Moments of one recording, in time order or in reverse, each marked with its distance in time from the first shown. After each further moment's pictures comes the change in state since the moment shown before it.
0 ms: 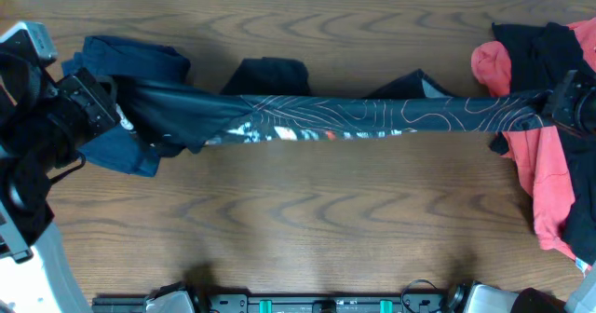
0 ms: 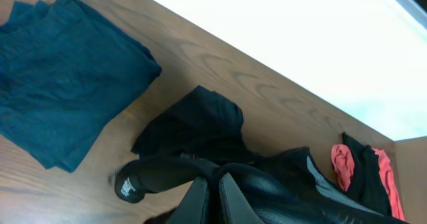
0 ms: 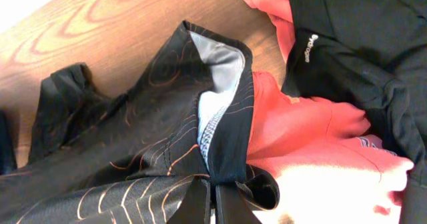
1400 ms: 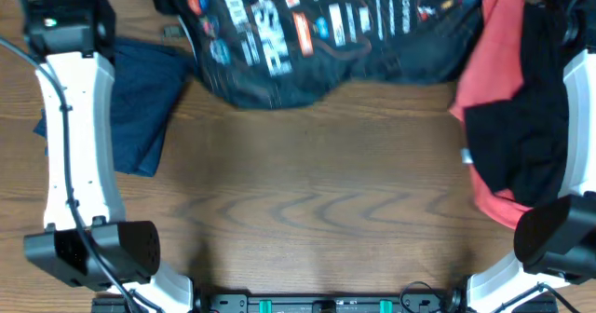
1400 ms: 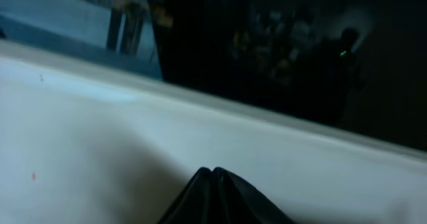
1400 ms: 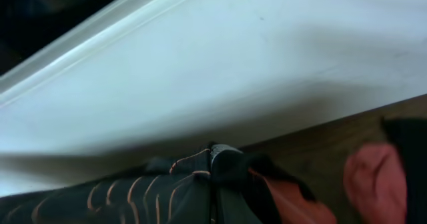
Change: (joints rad) left arm -0.206 0.518 0.075 1.120 -0.082 -0.078; right arm 0.169 0.364 -0.010 1.084 -0.060 0.305
